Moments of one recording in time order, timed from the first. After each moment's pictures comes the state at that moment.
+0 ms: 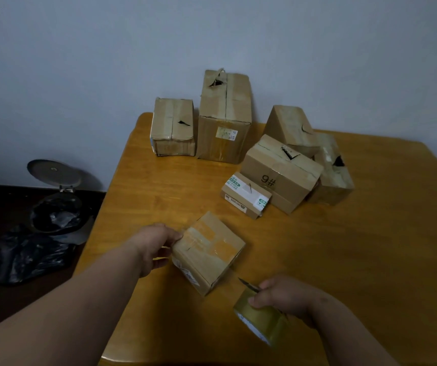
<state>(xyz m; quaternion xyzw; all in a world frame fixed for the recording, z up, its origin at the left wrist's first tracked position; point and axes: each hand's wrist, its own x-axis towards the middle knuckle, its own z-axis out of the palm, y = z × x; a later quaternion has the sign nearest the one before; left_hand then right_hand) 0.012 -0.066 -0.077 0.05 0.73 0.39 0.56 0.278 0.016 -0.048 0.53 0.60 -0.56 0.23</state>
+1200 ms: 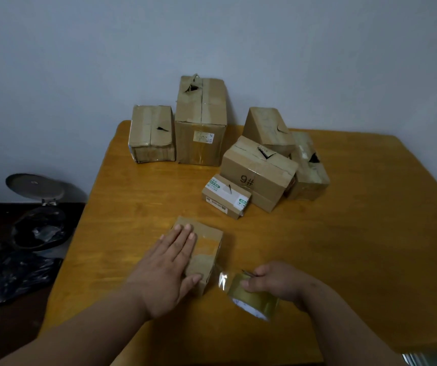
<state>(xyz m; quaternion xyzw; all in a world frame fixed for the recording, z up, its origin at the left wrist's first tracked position) 0.069 -0.094 -0.087 0.70 0.70 -0.02 0.13 0.306 0.035 -0.042 0.52 0.64 -0.55 0.16</state>
